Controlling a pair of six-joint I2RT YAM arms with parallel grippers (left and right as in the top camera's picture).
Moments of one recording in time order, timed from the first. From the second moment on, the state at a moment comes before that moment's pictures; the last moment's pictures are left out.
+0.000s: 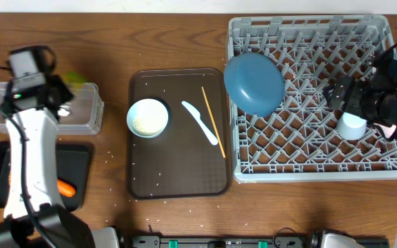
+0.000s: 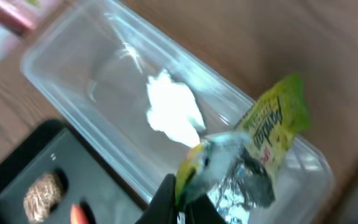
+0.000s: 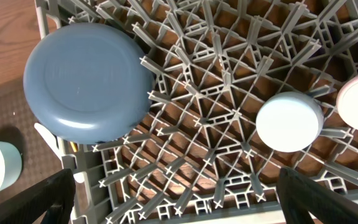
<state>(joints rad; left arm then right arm) 0.33 1.53 1.29 -0.68 -0.30 -0.28 -0.19 1.34 1.48 -1.16 -0.21 0.18</state>
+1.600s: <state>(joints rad) -0.28 1.77 1.25 -0.82 0.08 -0.15 -0.19 1.34 1.48 -1.18 -0.21 0.18</state>
